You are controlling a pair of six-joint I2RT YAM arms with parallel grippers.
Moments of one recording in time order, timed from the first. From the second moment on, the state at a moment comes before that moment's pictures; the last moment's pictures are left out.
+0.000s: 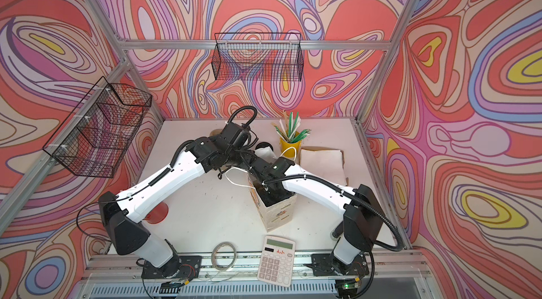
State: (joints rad) left arm -0.77 1.61 1.62 -0.94 -0.16 -0.42; right arm 0.87 1.64 1.36 -1.23 -0.04 0.40
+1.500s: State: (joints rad) left arm -0.76 1.58 1.61 -0.91 -0.16 -0.45; right arm 0.87 1.67 1.50 -1.34 0.00 0.43
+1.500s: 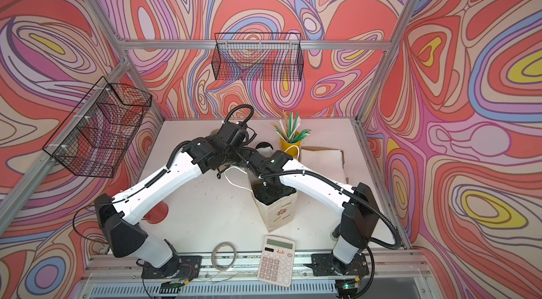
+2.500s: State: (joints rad) left arm -0.77 1.56 1.60 -0.91 -0.13 -0.45; right arm 0.87 1.66 1.56 -1.34 0.04 0.44
